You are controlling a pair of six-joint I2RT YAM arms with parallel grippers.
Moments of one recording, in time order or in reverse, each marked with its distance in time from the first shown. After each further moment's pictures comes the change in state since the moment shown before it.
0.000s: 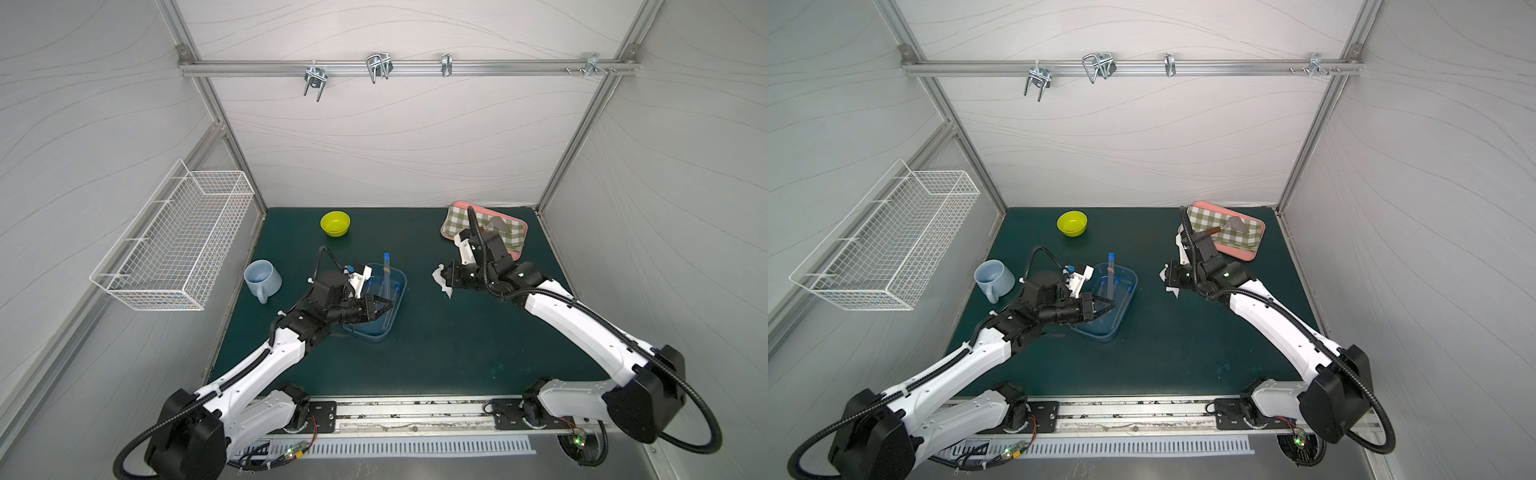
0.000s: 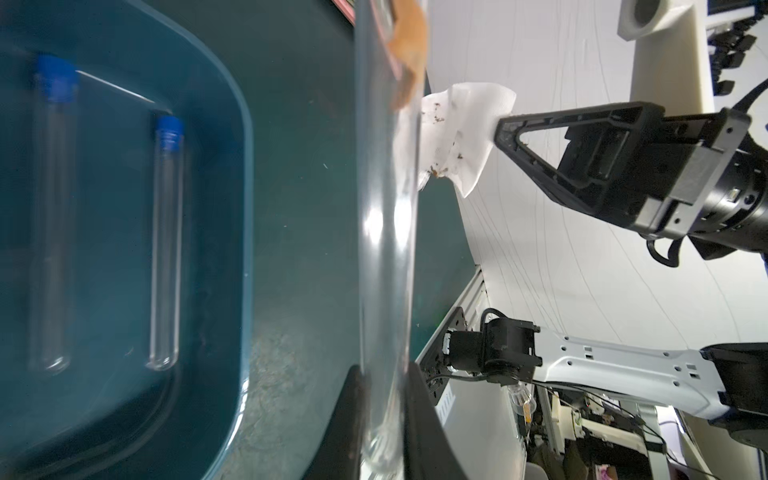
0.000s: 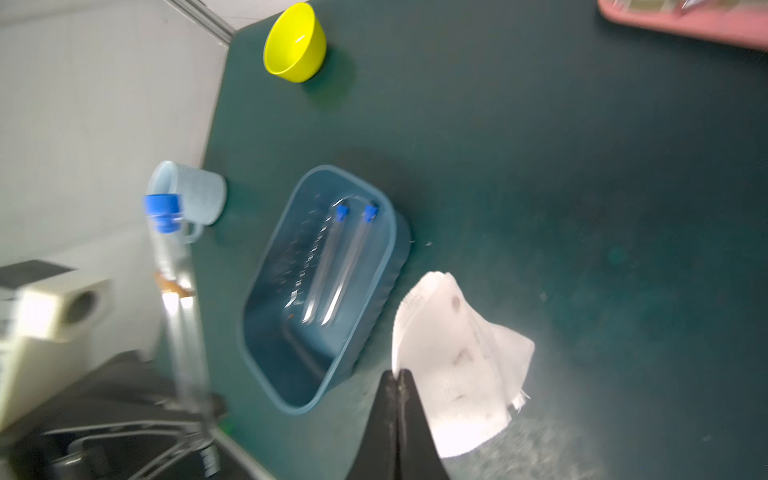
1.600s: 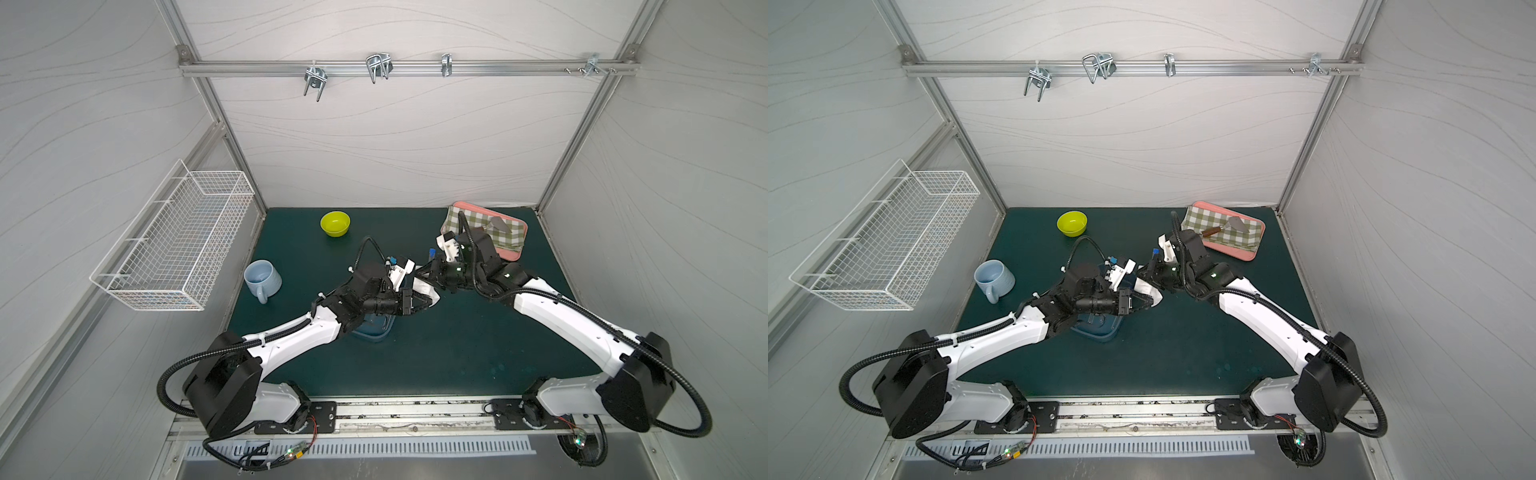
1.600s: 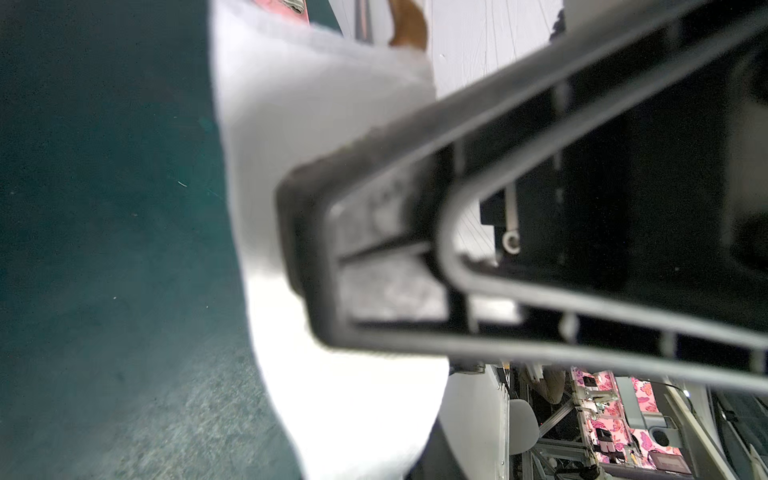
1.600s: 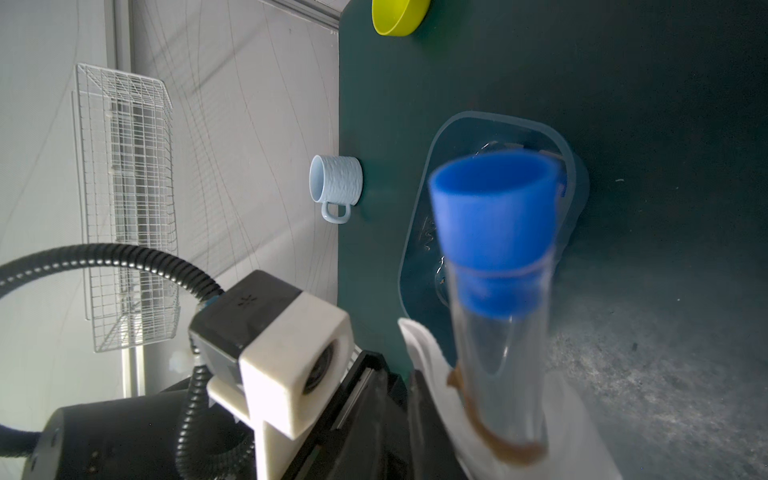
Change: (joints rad) left arm -0.202 0.293 0.159 0.256 0.018 -0.037; right arm 0.076 0.076 0.011 0.229 -0.231 0.362
